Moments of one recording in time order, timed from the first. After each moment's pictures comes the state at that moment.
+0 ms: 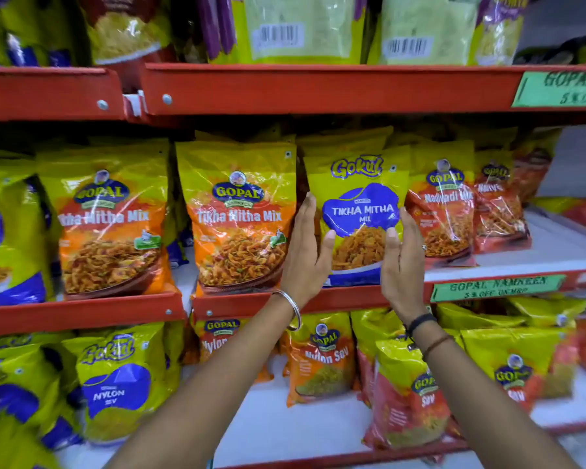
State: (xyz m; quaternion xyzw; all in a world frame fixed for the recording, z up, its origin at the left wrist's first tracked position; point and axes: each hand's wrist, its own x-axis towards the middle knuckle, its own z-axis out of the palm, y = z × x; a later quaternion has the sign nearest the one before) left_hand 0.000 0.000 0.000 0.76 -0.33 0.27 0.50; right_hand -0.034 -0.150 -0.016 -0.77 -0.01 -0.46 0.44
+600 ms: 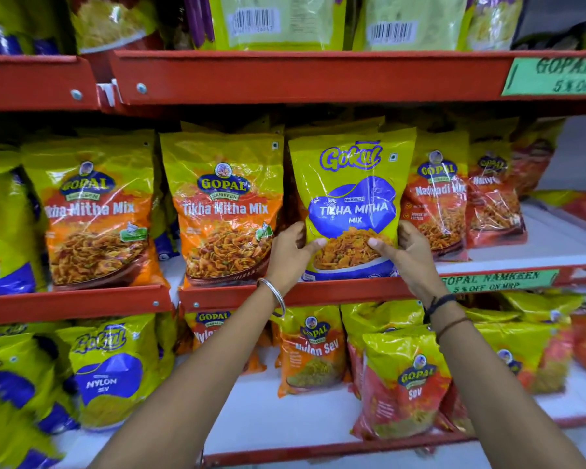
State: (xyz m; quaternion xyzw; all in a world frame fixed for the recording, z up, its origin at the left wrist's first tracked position) left_hand 0.011 -0.004 -0.001 0.77 -0.21 0.11 0.60; right_hand -0.021 -0.215 -0.017 -0.75 -0.05 -0.25 0.61
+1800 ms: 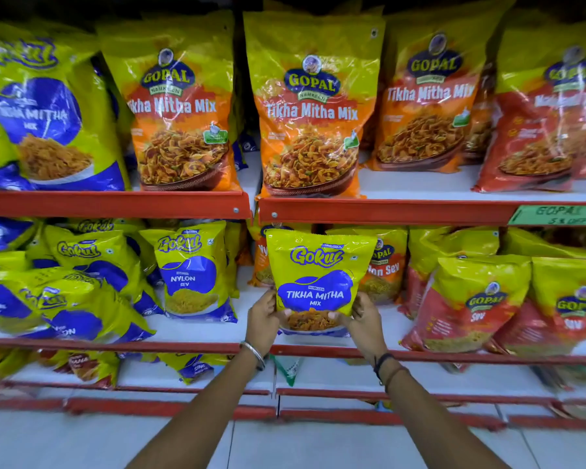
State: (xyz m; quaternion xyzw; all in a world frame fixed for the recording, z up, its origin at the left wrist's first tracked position) left_hand -0.085 0.177 -0.244 0.74 0.01 -0.01 0.67; right_hand -0.099 -0.032 -0.264 -0.72 0.06 -0.05 0.69
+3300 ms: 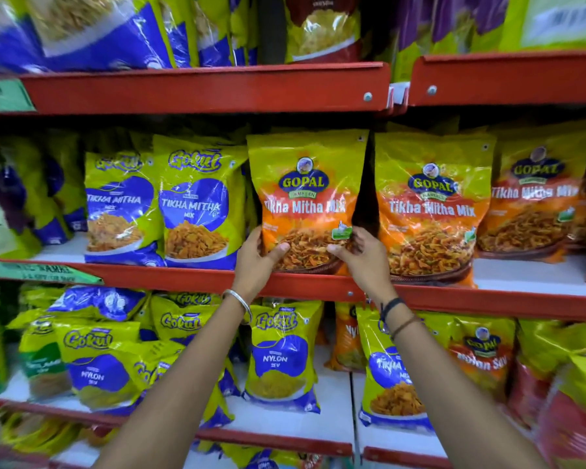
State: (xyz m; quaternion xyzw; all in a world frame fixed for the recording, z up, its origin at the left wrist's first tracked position) left_hand 0.028 0.374 -0.022 0.78 -0.08 0.20 0.59; right_hand 0.018 0.174 -0.014 -0.78 -0.09 -0.19 0.59
